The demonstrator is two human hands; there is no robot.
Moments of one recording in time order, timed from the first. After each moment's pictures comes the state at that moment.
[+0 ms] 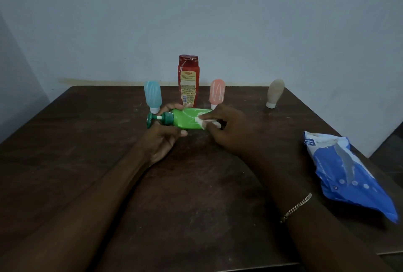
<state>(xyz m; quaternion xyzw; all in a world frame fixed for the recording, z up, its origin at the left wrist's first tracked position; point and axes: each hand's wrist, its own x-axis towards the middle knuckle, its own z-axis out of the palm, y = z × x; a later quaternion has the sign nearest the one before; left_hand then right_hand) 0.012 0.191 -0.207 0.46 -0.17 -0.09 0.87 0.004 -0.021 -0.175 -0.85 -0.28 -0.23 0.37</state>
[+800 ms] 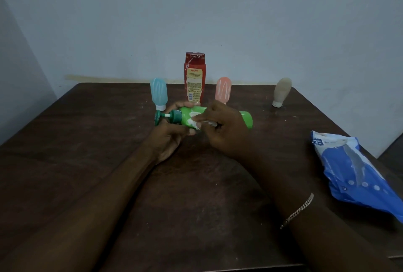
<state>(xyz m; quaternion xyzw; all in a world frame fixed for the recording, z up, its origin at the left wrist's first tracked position) 0.008 0.190 -0.208 0.47 -0.20 -0.08 0.86 -0.005 0.007 -0.176 -0.82 -0.34 -0.28 0.36</state>
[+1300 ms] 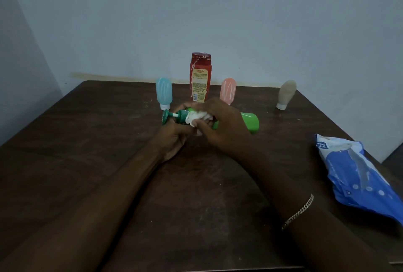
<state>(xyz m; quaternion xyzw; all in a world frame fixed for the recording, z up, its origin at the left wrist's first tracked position) -0.002 0.186 -0.202 0.48 -0.12 -0.09 0.86 -0.011 0.022 -0.163 -0.83 -0.34 -0.27 0.35</state>
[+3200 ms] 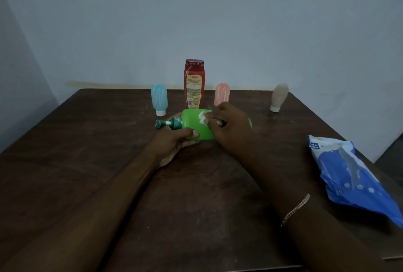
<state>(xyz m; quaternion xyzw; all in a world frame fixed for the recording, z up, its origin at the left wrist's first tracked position) -0.006 0.182 -0.193 0.54 -0.04 -0.10 0.84 0.000 0.001 -0.173 -0.84 -0.25 -0.32 0.35</state>
